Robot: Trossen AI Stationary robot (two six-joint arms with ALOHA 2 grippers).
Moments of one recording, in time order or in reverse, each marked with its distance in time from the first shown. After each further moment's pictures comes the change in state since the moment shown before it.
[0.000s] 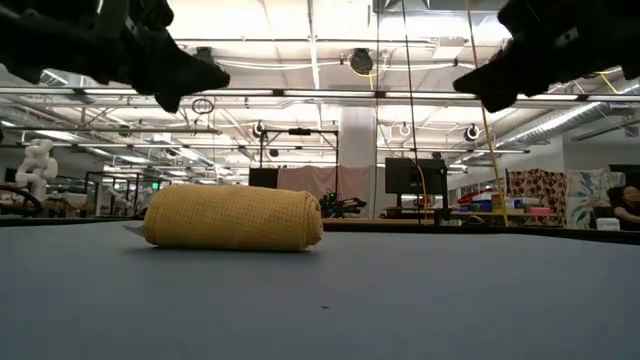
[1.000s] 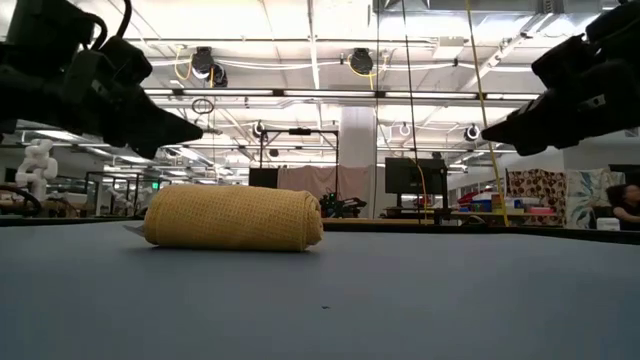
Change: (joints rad) left arm 0.033 0.114 -0.252 0.331 0.061 -0.071; right arm 0.000 -0.221 -0.348 0.207 0.099 0.020
